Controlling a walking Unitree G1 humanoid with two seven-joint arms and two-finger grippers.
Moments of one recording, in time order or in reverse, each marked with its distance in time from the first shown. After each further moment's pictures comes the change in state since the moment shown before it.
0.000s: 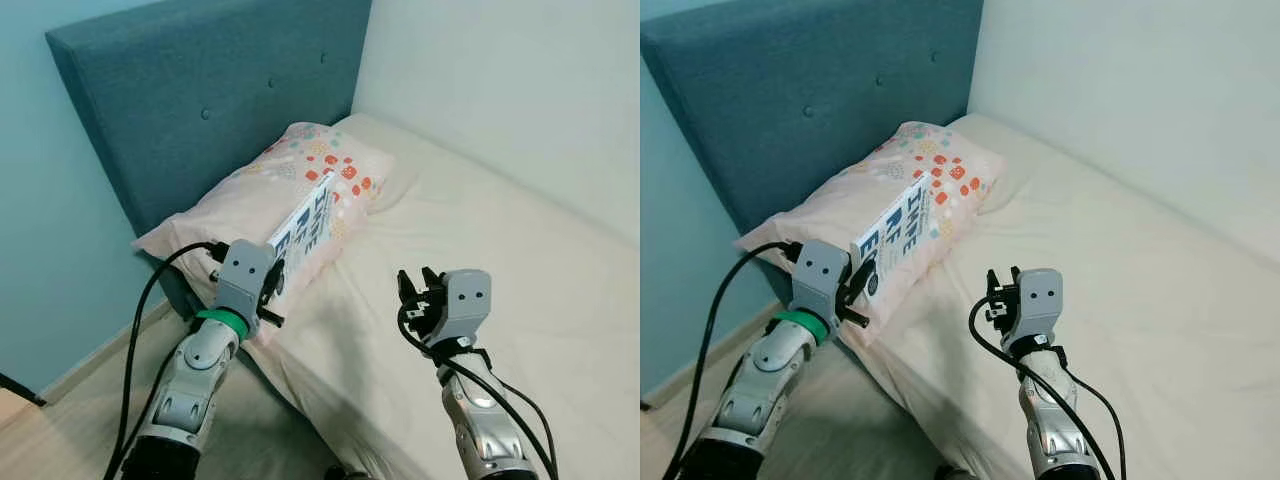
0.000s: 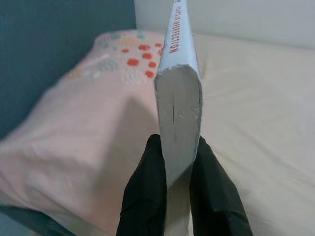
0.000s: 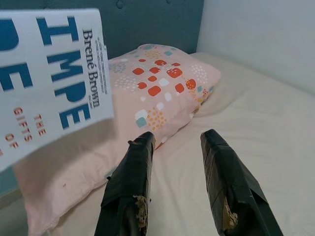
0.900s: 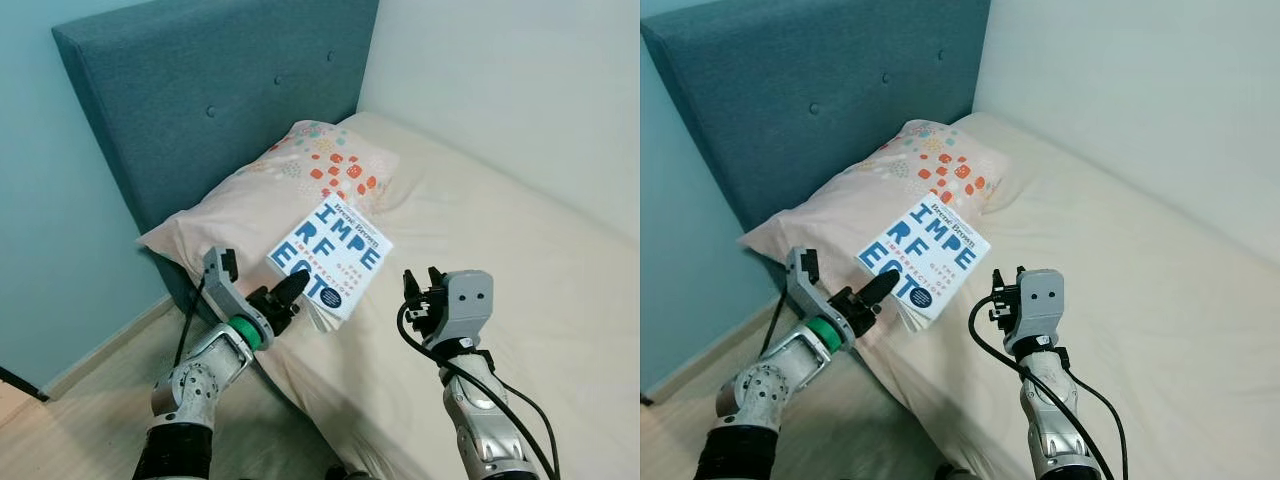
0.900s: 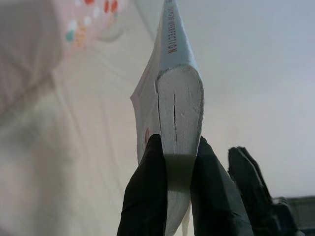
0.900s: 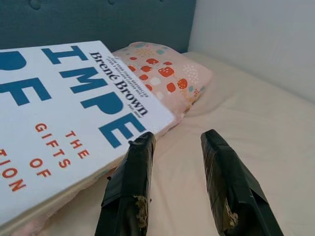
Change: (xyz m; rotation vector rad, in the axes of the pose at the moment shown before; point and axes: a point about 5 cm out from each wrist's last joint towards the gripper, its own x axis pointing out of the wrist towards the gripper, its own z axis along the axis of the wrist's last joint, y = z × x) left arm 0.004 -0.021 -0.010 -0.969 0.178 -0.260; right arm -0.001 -0.003 0.000 -0.039 -0.006 -0.044
